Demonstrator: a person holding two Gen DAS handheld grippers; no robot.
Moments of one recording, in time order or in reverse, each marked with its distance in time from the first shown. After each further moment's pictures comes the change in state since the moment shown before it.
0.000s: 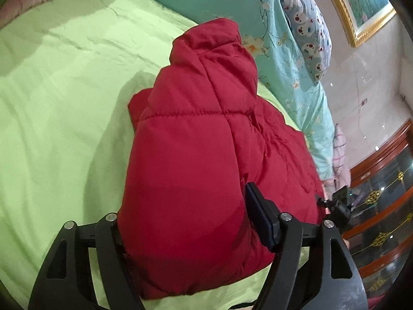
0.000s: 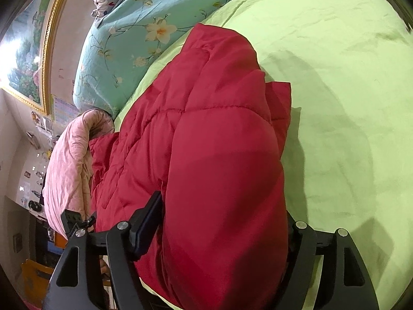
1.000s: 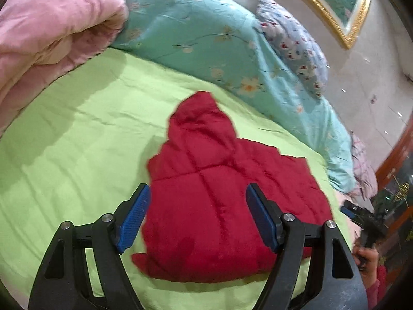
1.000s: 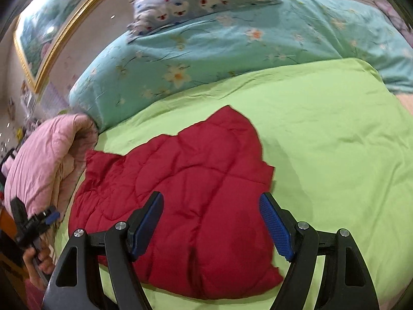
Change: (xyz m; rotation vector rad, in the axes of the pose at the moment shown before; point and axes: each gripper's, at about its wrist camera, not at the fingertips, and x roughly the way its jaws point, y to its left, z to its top) left arm -0.073 -0.049 0.002 0.137 -0.227 0.133; right arm -0.073 0.090 -0.010 -0.272 -0.278 -0.255
